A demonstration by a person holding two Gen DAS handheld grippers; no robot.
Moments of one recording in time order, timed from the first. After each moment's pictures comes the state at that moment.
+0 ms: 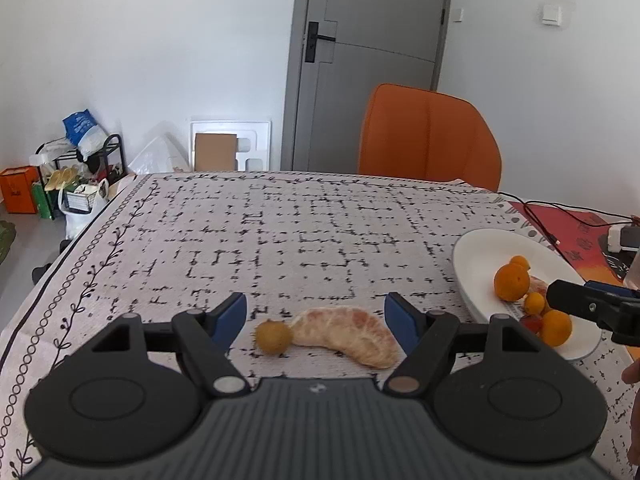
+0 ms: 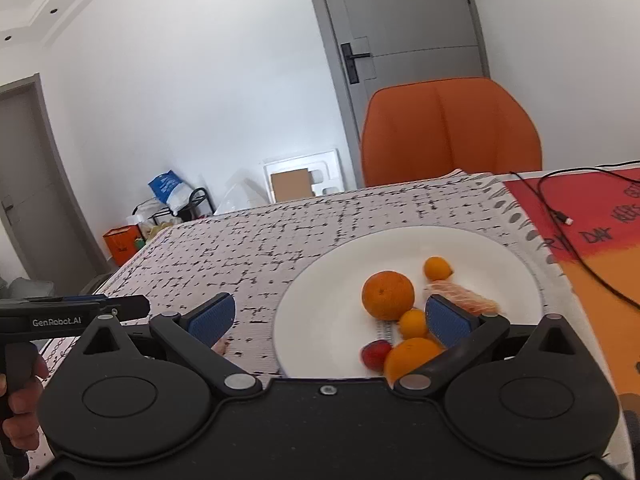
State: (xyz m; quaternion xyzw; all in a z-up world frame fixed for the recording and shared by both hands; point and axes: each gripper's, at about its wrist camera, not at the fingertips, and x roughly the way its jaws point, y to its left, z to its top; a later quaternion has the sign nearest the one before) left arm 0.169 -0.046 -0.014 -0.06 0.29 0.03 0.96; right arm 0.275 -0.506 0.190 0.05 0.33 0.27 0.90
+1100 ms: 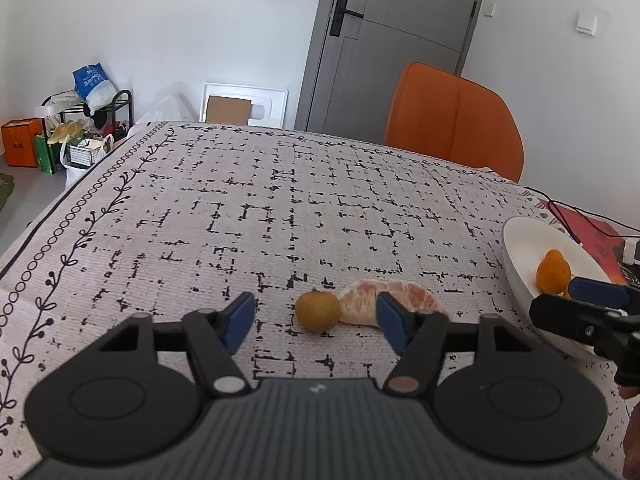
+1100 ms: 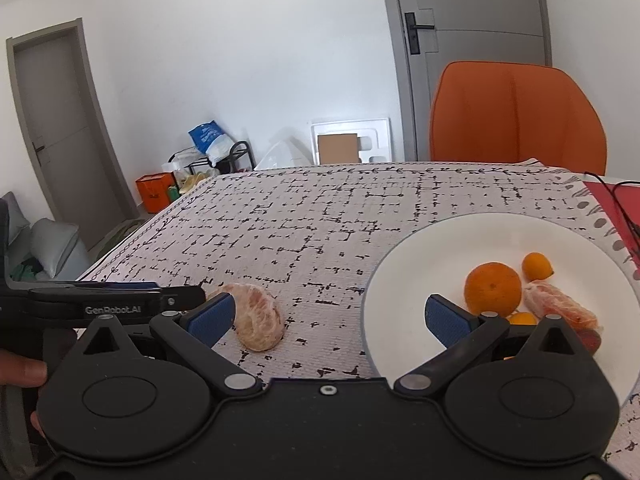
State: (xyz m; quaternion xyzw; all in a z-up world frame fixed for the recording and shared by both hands) left arm 0.187 -0.010 -0.053 -0.11 0.32 0.04 0.94; right arm 0.278 -0.439 0.177 -0.01 0.35 0.34 0.87
